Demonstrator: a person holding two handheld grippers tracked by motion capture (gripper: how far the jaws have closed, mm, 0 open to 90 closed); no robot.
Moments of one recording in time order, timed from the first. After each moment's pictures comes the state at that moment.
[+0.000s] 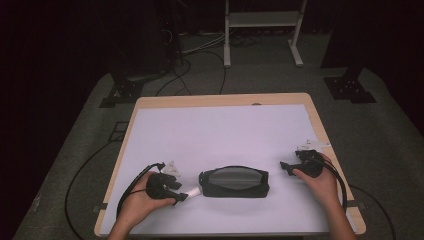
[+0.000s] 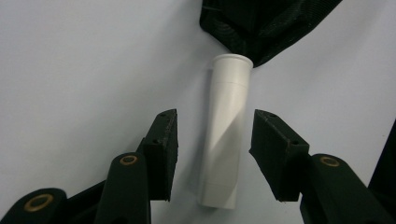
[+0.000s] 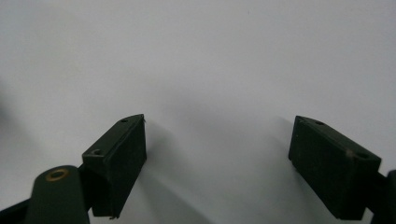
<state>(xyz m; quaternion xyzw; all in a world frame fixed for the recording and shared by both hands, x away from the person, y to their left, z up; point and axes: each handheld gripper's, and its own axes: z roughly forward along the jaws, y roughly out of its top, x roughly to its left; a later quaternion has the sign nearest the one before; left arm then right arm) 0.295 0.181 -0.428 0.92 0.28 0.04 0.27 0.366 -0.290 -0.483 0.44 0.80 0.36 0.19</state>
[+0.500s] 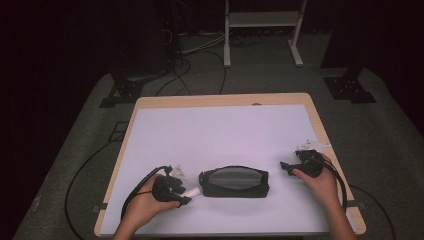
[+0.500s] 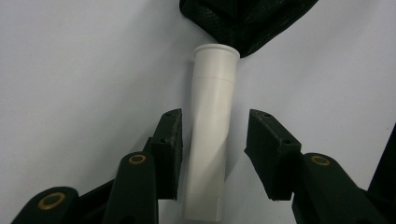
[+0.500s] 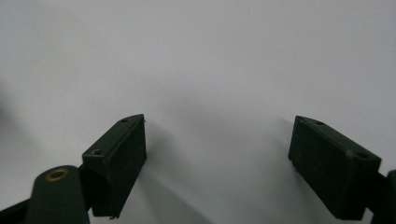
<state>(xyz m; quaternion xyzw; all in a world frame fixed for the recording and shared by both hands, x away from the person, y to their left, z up) 0.293 0.167 -0.438 0.93 0.27 0.03 0.24 0.366 -0.290 -0.483 0.44 0.80 0.36 0.19</state>
